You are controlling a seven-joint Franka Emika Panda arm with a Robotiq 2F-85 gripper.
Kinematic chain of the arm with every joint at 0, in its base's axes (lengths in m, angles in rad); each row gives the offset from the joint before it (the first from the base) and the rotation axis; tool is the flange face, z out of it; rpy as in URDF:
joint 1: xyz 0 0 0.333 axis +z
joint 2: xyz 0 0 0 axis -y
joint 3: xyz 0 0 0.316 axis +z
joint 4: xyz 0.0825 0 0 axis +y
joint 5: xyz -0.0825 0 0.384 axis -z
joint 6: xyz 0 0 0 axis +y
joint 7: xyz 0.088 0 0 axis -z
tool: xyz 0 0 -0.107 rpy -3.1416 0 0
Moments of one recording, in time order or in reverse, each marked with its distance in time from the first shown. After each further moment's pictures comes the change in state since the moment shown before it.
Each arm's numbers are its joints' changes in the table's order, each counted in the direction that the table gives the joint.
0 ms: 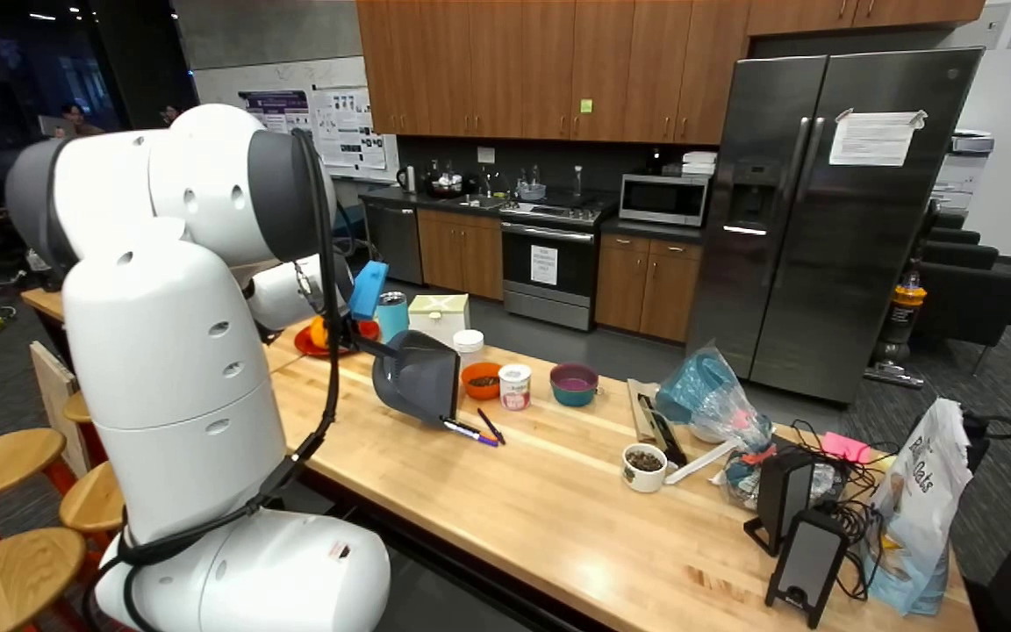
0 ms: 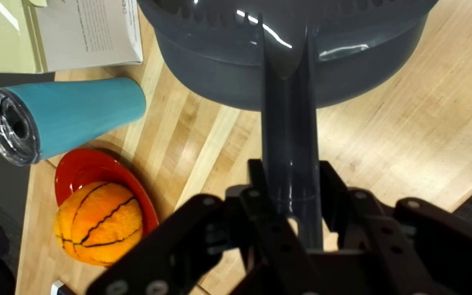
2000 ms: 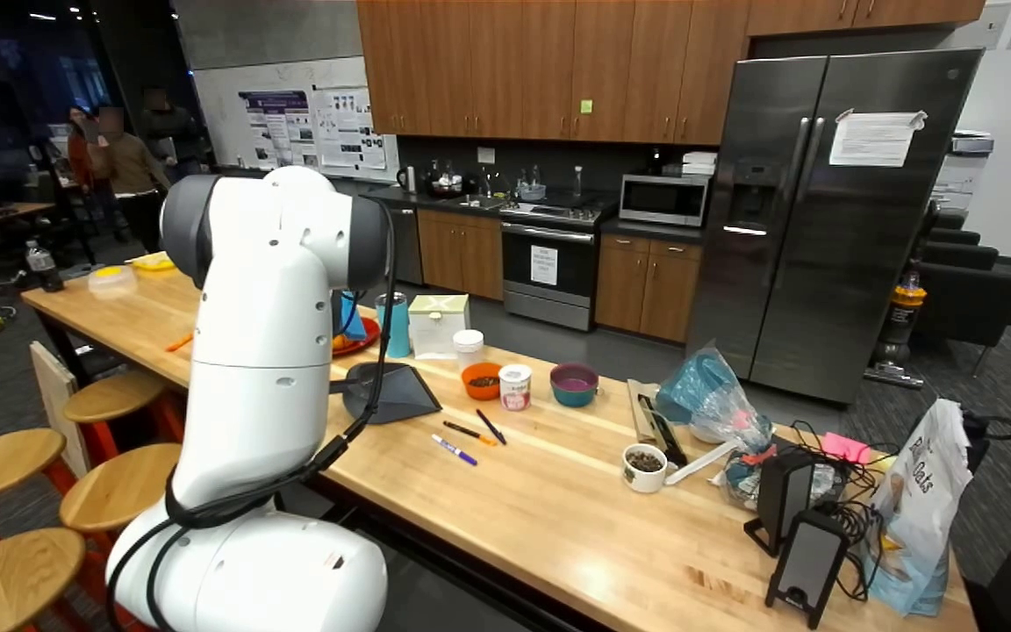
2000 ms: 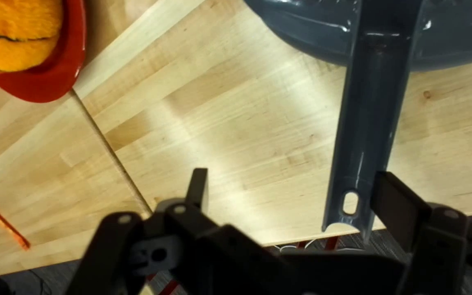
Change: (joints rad) arm -0.106 -0.382 0.249 -0.208 -0.232 -0.086 -0.719
